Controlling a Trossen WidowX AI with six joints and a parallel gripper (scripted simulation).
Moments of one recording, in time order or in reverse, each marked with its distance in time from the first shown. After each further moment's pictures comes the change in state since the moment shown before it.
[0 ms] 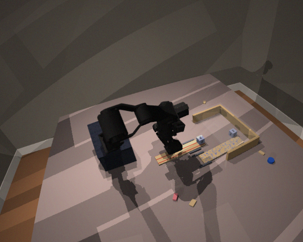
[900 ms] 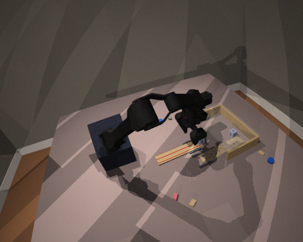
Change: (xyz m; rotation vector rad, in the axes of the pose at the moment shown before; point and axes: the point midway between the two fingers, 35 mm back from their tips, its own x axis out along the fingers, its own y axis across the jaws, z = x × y) arm -0.013 -0.002 0.113 0.004 -0.004 0.000
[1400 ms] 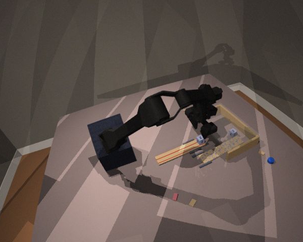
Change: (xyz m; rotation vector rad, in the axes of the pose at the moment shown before) arm -0.005 0.000 0.054 0.006 -0.005 0.000
